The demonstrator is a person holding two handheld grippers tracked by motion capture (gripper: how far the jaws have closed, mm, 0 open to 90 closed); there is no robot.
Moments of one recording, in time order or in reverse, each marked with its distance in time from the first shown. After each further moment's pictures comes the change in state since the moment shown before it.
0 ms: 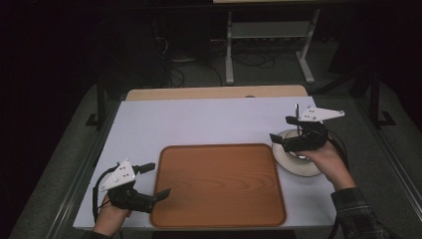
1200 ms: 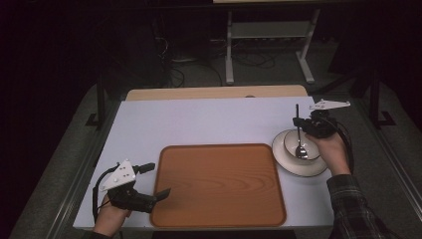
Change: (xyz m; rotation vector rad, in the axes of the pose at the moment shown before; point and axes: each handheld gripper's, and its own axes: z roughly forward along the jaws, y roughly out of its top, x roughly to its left) left arm 0.000 0.000 0.000 0.006 0.008 0.002; right arm -0.070 -0.030 0.015 0.133 -0.186 0.172
